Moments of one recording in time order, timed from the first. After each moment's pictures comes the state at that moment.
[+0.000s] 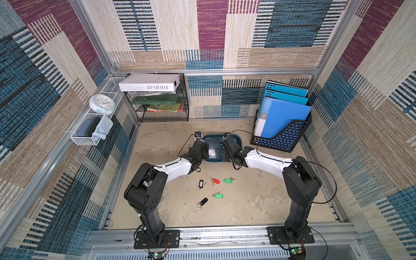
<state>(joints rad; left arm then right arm) -0.53 1.76 1.05 0.06 -0.33 -0.35 0.73 1.83 1.28 -0.31 0.31 0.39</state>
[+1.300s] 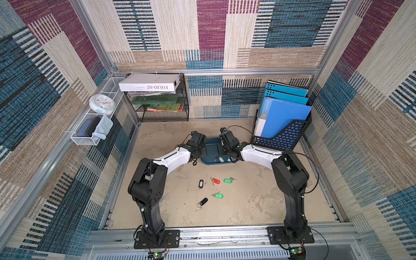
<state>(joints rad) -0.45 1.84 1.24 -0.34 -0.11 -0.53 0.66 2.02 1.43 -0.20 0.20 0.30</state>
